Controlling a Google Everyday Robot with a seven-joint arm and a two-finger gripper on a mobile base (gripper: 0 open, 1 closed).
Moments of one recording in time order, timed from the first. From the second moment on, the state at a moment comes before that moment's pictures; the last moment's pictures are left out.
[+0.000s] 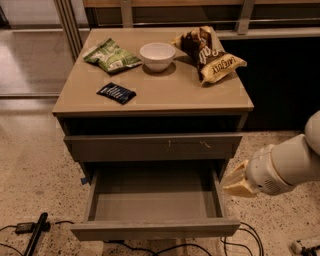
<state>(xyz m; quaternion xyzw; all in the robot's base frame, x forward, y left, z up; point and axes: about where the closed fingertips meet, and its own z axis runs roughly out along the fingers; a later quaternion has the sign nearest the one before) 0.403 -0.179 0.745 -0.51 0.82 0.15 0.22</state>
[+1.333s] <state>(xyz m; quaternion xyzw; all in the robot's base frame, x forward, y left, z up) 0.403 -0.167 0.652 -0.46 0.84 0.16 0.24</state>
